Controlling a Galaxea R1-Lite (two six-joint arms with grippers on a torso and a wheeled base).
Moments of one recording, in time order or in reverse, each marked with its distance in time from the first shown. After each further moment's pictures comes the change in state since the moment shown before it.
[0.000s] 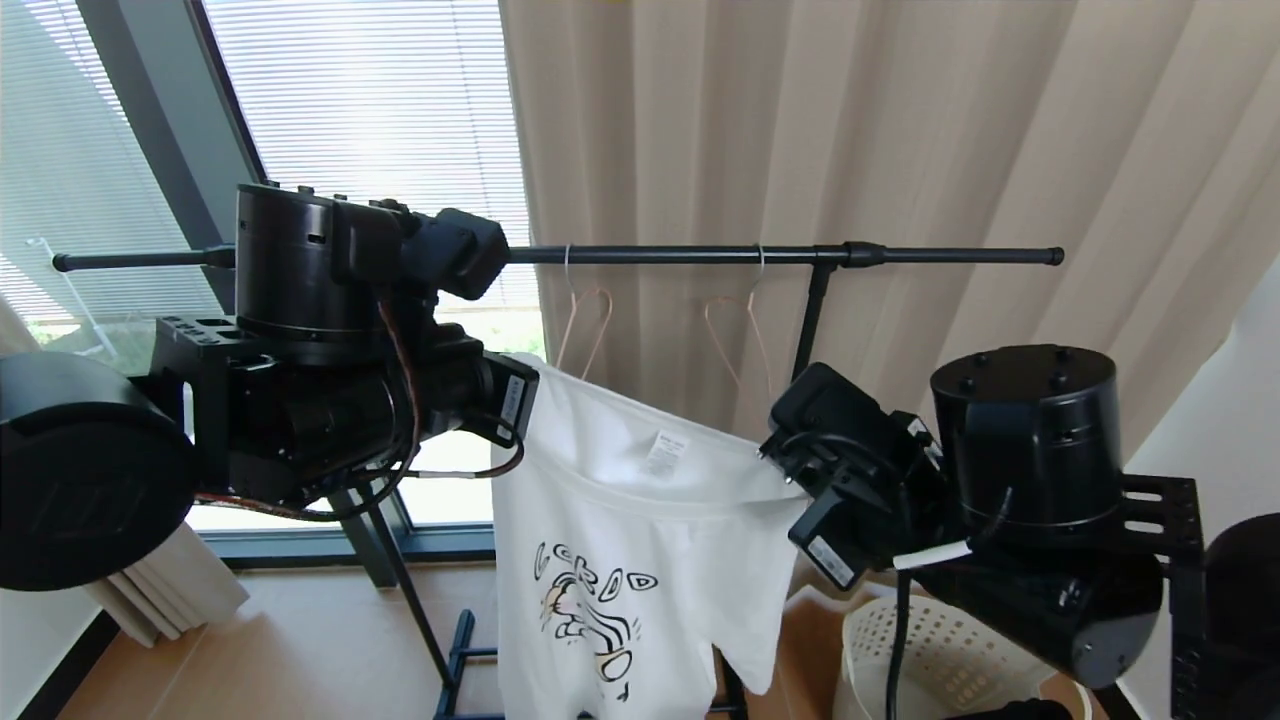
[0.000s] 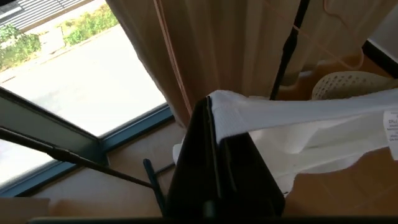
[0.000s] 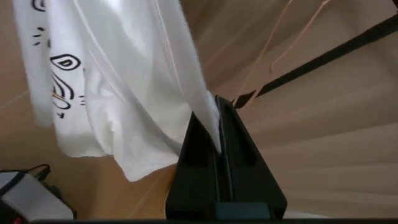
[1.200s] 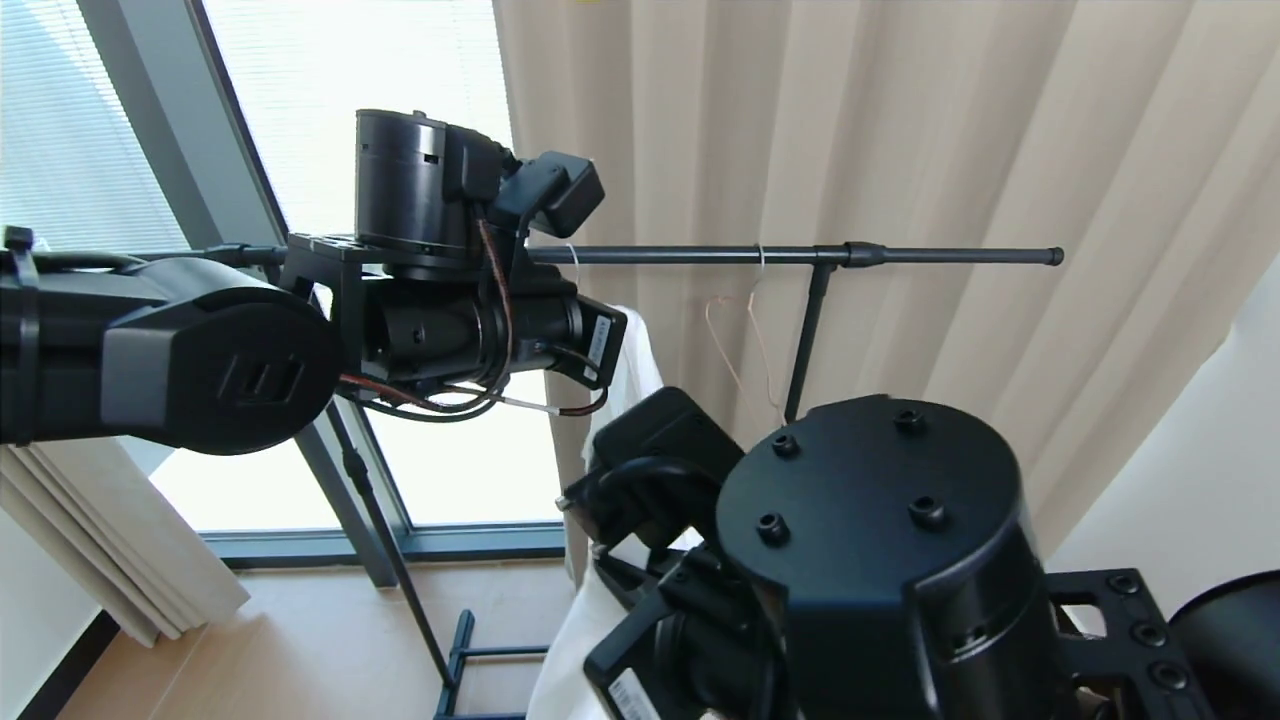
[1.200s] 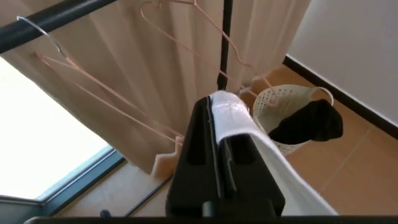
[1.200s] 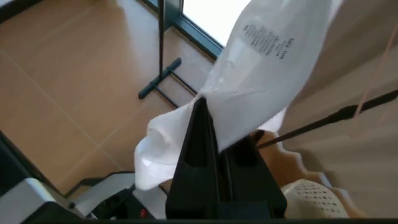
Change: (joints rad) left arm -0.022 0.157 -0.294 0.097 -0.251 -0.003; right arm 0.343 0.092 -0.284 0.266 -0.010 0.489
